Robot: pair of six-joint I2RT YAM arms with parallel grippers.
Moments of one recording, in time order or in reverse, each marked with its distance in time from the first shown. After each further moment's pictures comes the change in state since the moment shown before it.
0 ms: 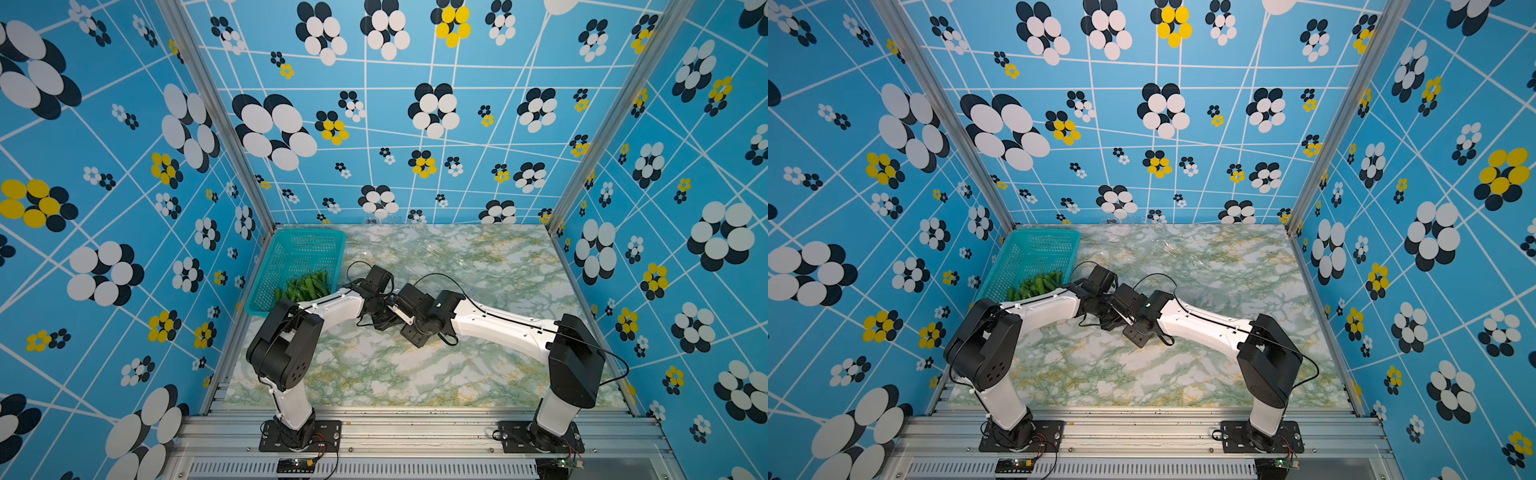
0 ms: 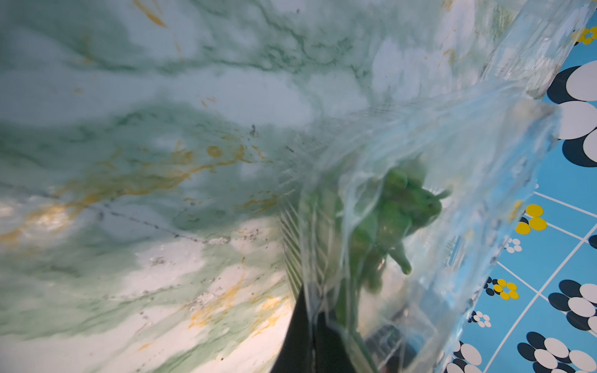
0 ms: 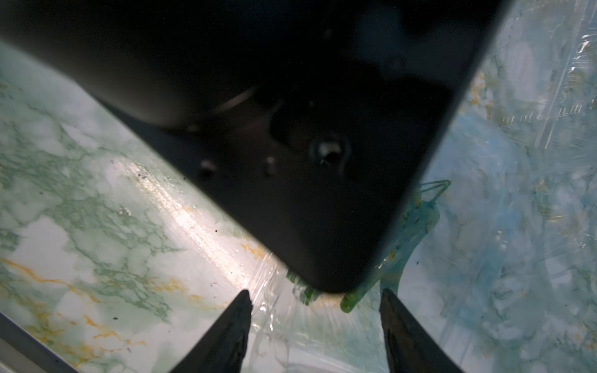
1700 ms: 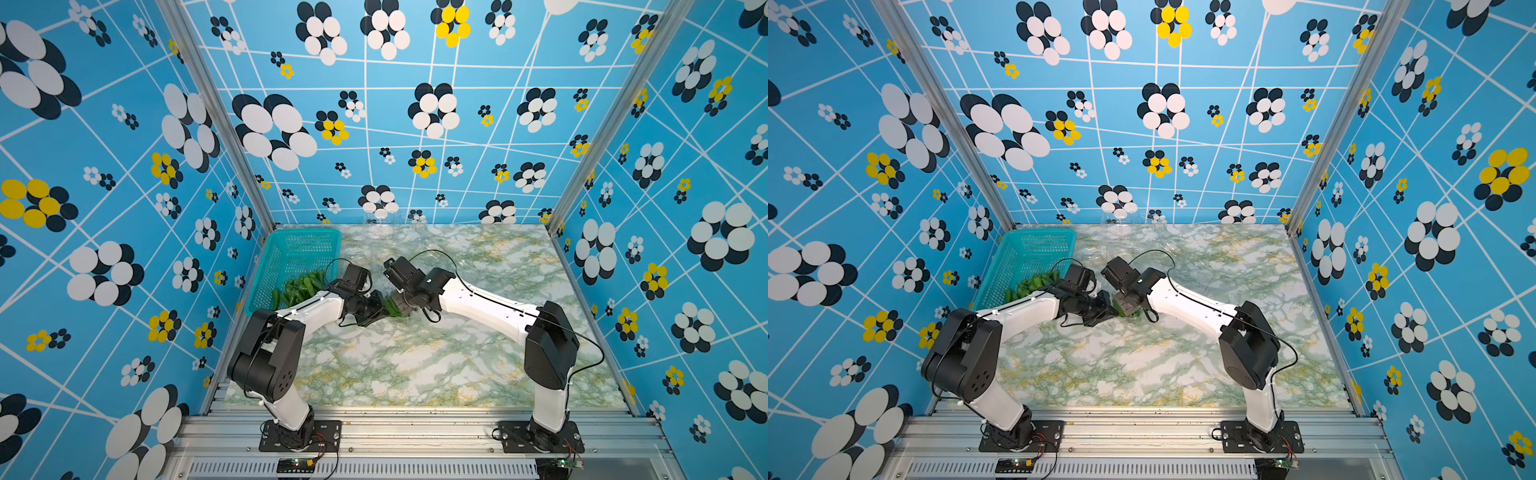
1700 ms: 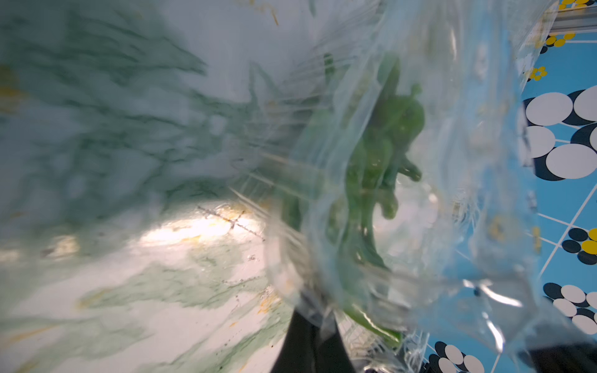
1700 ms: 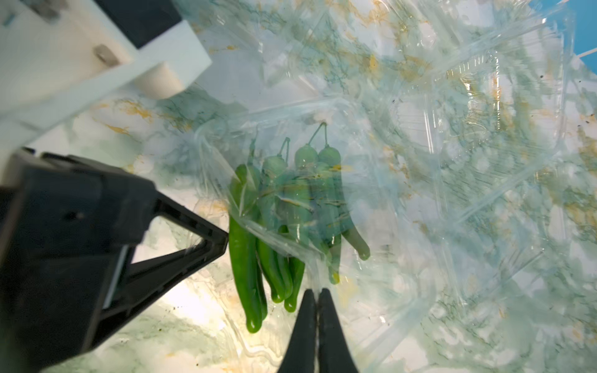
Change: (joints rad) left arm 0.173 -0.140 -0.122 0.015 0.019 0.130; right arm -0.095 0.179 0.311 0.014 0.068 0.182
